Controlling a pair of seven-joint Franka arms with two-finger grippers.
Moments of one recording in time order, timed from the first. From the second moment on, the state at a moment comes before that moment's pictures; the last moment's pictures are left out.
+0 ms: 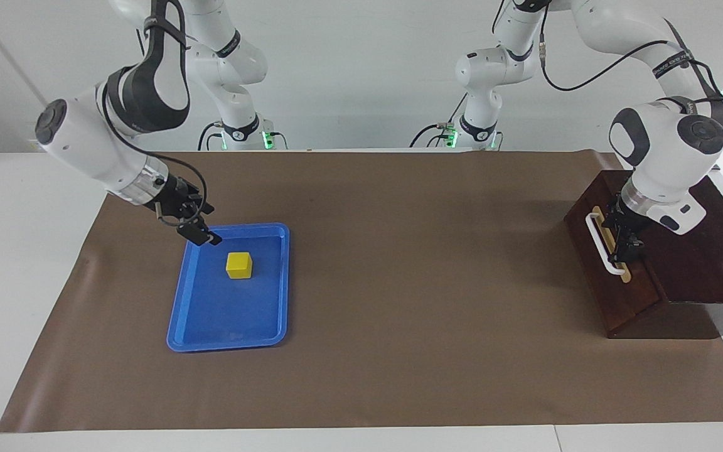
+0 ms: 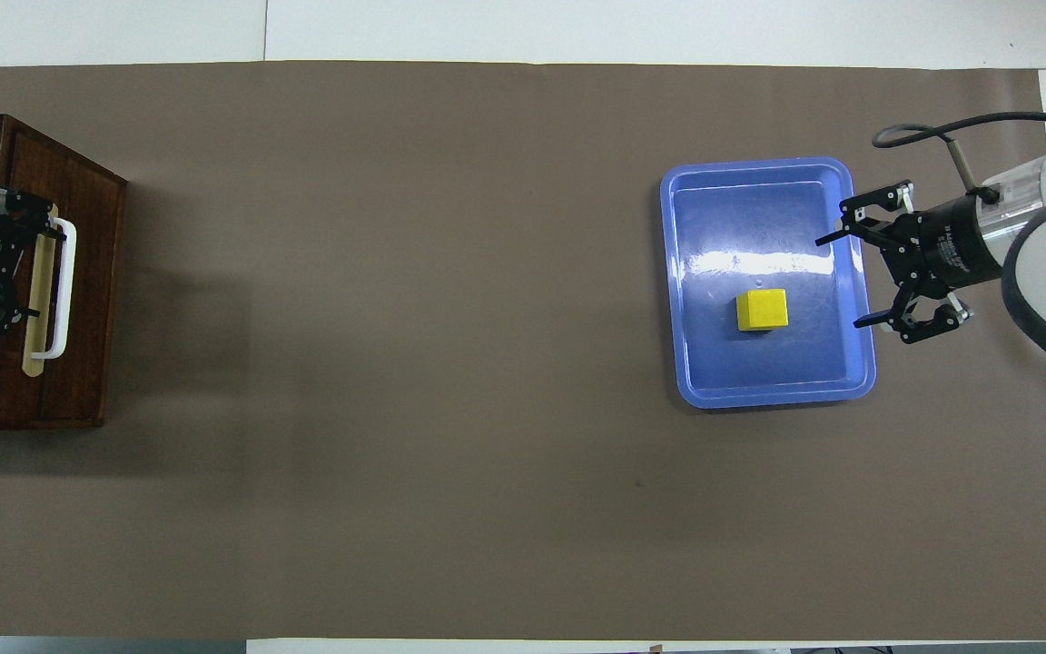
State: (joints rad) left arm 0.11 0.18 -0.02 -1.81 0.14 1.99 -1.22; right arm -0.04 0.08 0.00 -1.78 0.35 1.76 0.98
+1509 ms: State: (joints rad) left arm 0.04 -0.03 -0.12 -1.69 0.04 1.56 -0.23; right arm -0.03 -0.09 0.01 -1.73 -0.01 1.57 0.01
